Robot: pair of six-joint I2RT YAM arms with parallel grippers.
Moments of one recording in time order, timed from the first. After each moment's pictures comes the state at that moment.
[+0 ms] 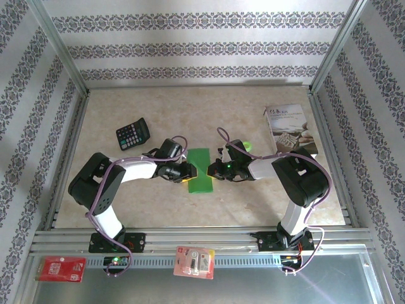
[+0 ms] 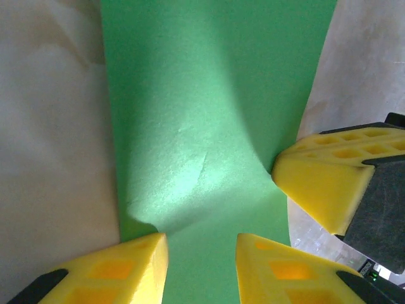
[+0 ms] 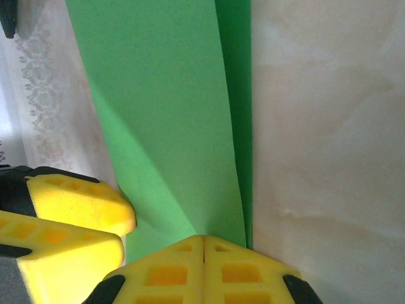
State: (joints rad) left arm -0.53 1.71 0.79 -0.11 0.49 -0.79; right arm 0.53 1.79 0.69 0.18 -0.60 0.83
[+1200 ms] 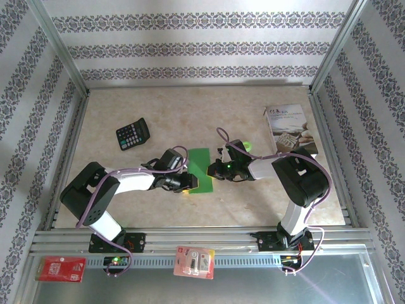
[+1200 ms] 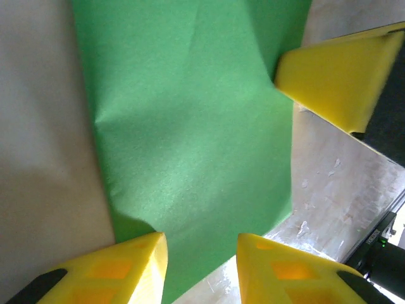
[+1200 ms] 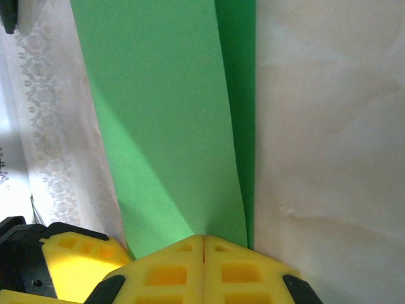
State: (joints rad) left arm -0.63 1.60 0.66 -0.05 0.47 -0.84; right arm 0.53 1.79 0.69 0.18 -0.60 0.81
